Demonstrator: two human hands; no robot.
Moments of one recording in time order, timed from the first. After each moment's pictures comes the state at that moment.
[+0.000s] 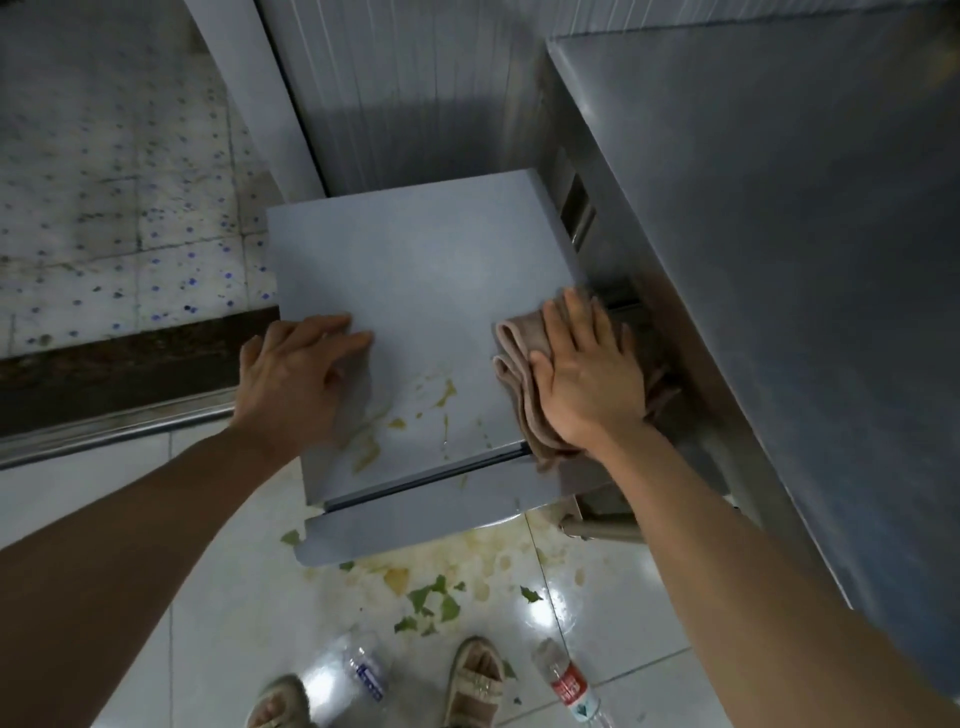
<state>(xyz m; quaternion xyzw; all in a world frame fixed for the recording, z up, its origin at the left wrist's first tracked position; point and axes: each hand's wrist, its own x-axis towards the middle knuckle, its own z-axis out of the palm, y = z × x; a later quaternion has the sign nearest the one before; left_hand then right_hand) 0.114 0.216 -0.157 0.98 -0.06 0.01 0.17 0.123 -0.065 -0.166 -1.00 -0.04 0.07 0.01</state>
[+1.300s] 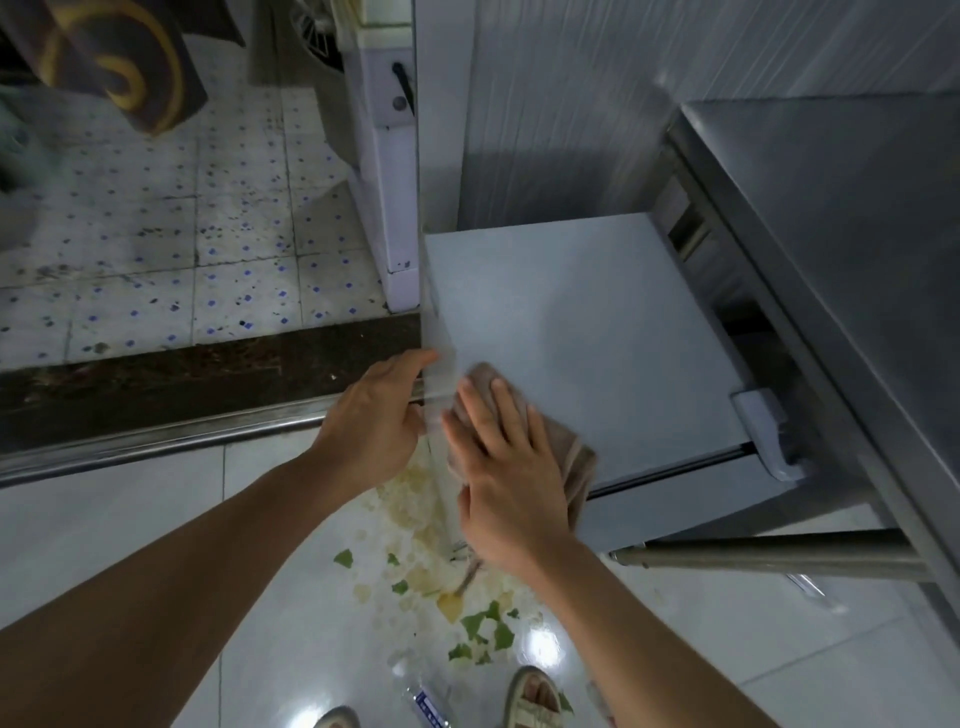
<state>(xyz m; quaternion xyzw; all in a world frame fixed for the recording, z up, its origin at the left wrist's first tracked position) 0.091 0.318 -0.141 0.93 -0.08 -0.07 0.35 0.045 0.156 -0.173 -0.98 -0.19 0.06 0.05</state>
